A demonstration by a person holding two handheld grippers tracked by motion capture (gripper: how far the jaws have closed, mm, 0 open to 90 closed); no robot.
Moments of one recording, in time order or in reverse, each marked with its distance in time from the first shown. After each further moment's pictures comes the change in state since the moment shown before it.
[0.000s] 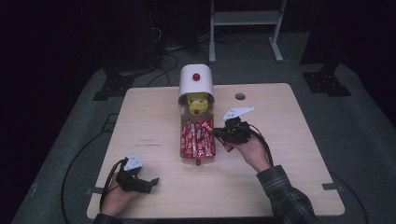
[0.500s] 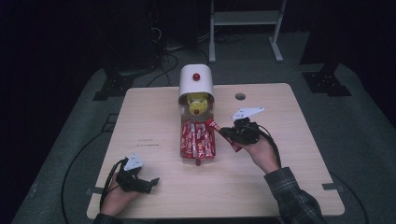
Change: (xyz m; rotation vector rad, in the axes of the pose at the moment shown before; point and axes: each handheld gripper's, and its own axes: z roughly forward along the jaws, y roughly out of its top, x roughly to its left) left arm 0.000 0.000 0.000 -0.002 0.000 -0.002; right arm -0.012 -0.011 -0.019 -0.008 -0.035 0.008
